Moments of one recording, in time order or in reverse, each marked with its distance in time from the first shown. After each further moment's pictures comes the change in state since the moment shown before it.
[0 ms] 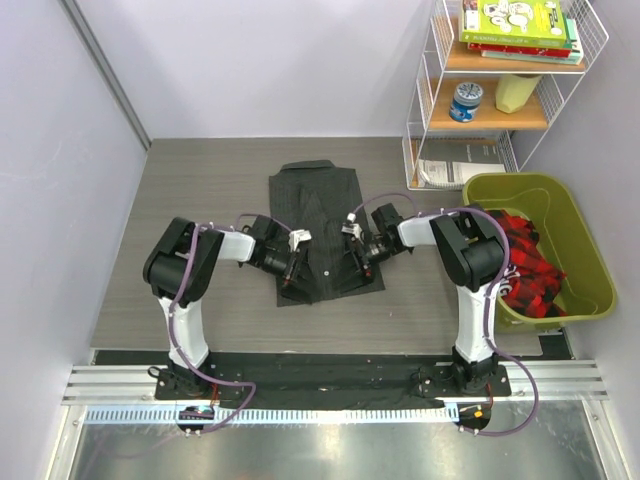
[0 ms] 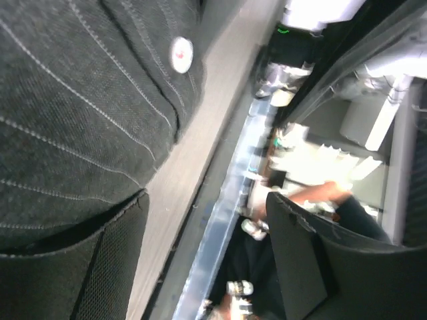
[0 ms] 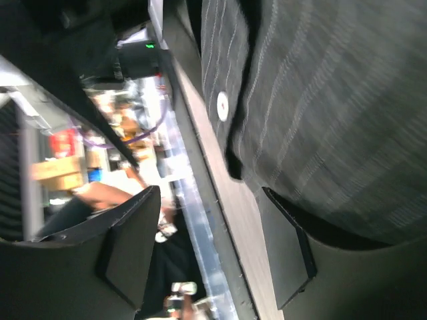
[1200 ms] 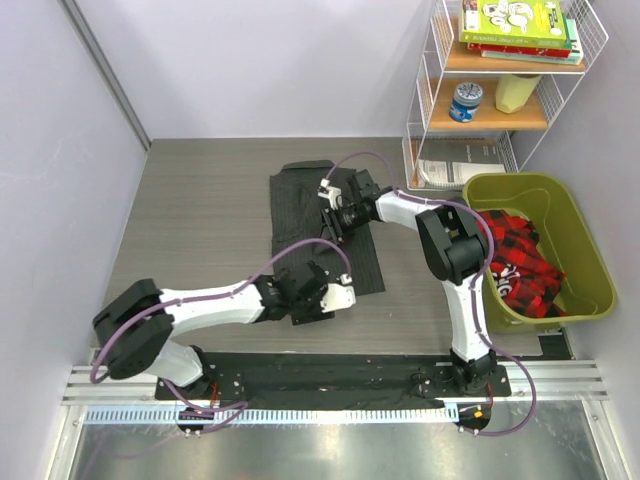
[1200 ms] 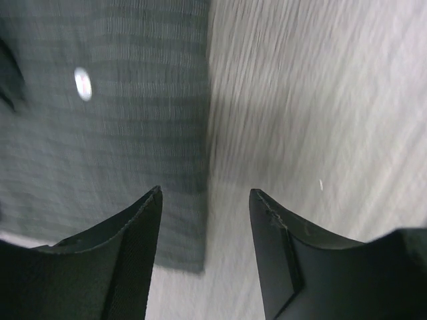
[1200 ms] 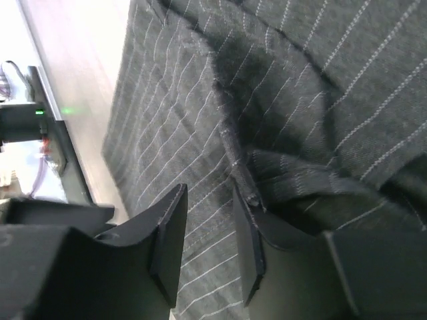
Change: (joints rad) left arm -0.599 -0.510 -0.167 -0.048 -1.212 0.767; right arm 0.059 0.127 0.434 -0.052 0.313 -0.167
